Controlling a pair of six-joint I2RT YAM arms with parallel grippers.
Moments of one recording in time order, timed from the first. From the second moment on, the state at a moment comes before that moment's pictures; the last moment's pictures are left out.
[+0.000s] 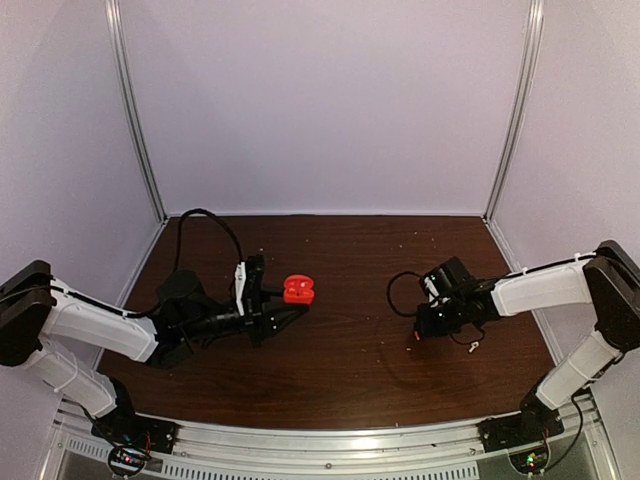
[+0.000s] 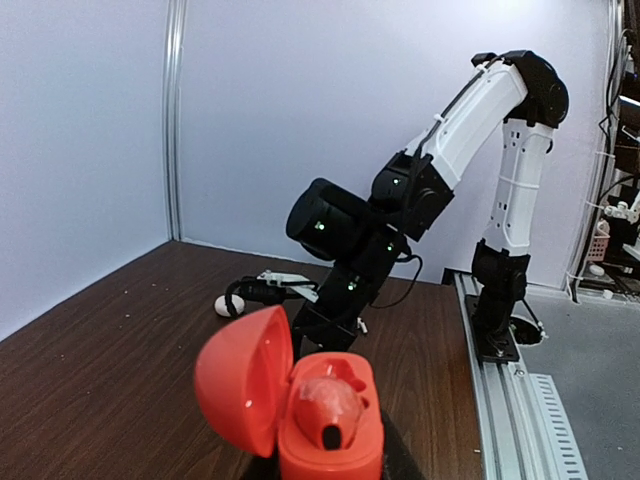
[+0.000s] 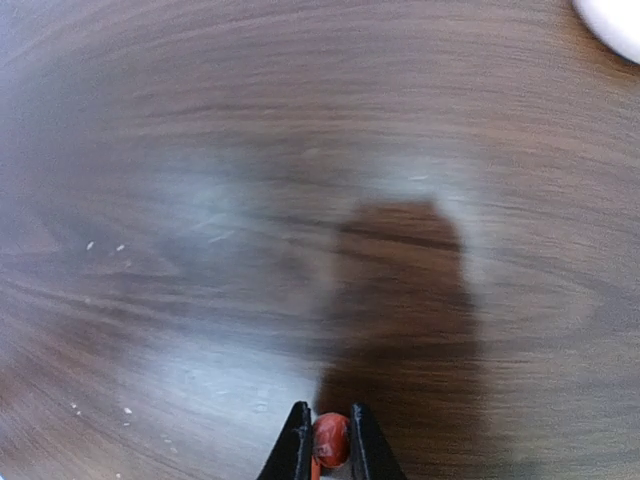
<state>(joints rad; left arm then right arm) -0.93 1.41 0.46 1.05 0.42 -0.09 0.55 1.50 0.64 -0.16 -0.01 0.53</state>
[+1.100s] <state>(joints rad) -0.85 1.17 0.36 0.92 0.31 -0.13 1.09 1.91 1.26 -0.75 0.07 0.21</state>
